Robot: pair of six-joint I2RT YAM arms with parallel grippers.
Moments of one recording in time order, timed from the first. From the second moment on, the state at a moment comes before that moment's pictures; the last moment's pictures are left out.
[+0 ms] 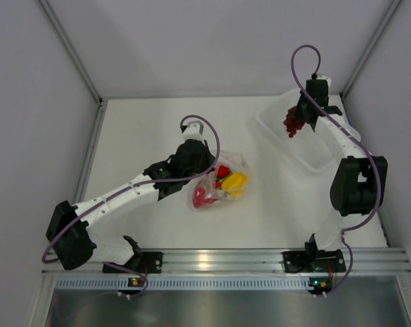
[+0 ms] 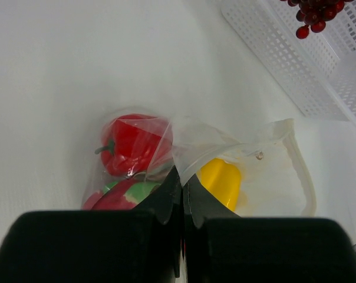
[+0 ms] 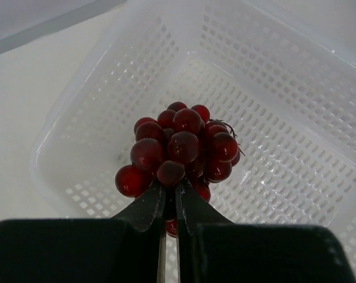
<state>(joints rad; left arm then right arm) -0.85 1.32 1.02 -0.21 -0.34 -0.68 0.07 1.73 1.47 -0.36 0.18 0.32</state>
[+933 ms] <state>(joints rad) -0.85 1.32 1.06 -0.21 -0.24 -0.68 0.08 1.61 1.40 -0.35 0.12 0.33</state>
